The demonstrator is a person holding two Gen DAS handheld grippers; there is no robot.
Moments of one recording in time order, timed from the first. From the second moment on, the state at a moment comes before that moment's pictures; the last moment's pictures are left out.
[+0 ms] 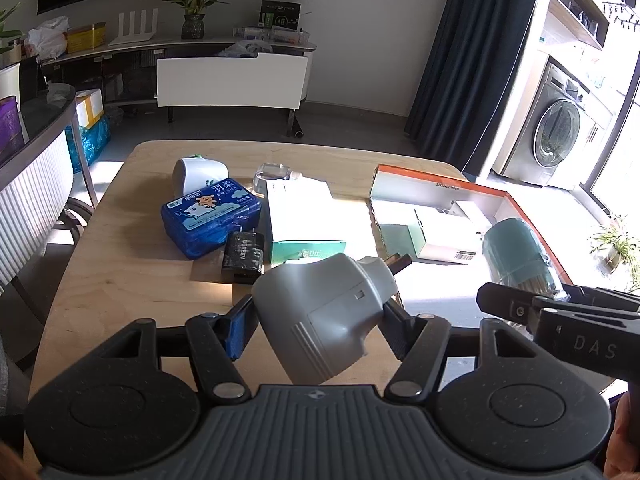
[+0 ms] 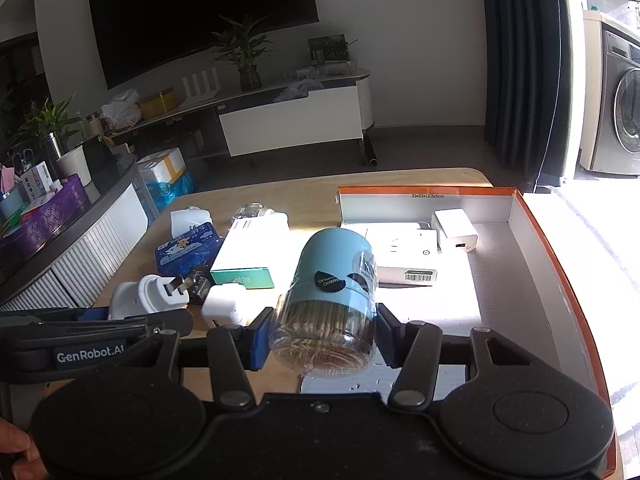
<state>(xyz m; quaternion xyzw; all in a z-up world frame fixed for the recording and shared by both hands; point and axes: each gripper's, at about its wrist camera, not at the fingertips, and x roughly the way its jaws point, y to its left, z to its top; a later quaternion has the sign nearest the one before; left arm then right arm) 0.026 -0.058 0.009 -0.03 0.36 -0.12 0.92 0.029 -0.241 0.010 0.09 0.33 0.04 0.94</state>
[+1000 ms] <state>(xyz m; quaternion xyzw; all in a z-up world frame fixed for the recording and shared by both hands) 0.028 -0.108 0.014 -0.02 0.36 -0.17 0.92 0.014 -0.279 0.014 0.11 0.31 0.00 0.94</state>
